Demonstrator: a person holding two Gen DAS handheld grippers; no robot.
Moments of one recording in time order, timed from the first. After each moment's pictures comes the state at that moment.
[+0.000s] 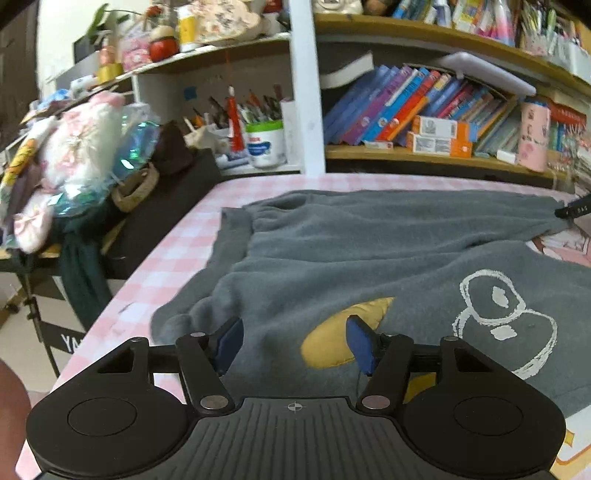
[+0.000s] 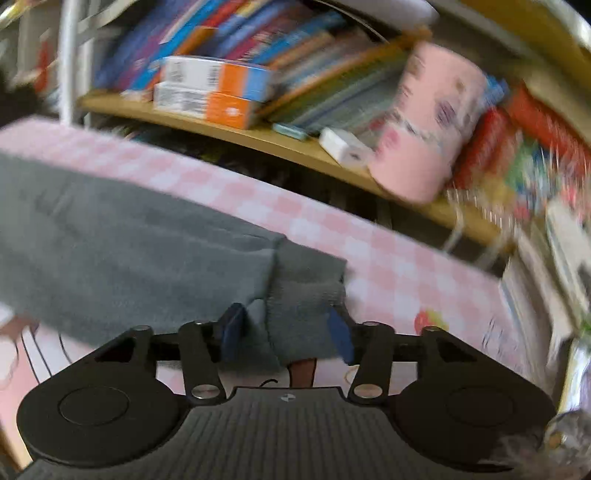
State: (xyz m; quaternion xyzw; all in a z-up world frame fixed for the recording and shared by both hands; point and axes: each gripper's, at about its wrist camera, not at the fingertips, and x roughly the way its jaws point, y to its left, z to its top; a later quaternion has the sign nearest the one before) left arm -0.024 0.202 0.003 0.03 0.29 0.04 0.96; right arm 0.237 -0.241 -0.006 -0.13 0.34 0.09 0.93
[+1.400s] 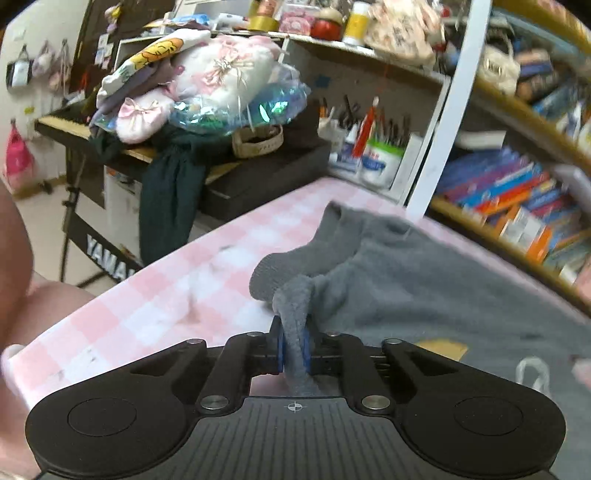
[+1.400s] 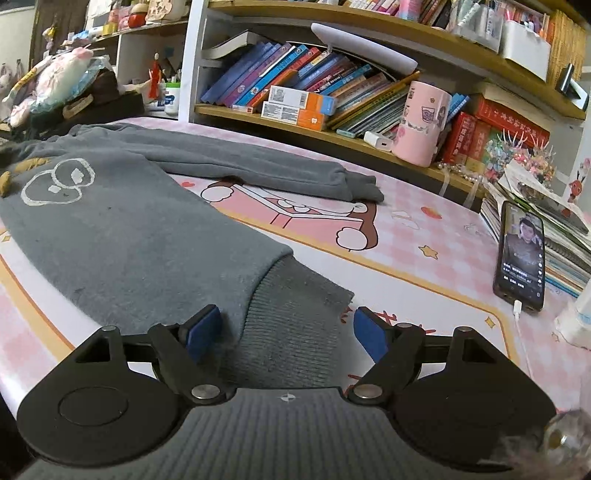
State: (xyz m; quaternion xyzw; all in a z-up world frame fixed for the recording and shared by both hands) left arm -0.052 0.276 -0.025 -0.17 0.26 0.16 0.94; right arm -0.052 -0.250 -0.029 -0.12 0.28 0.16 0.94
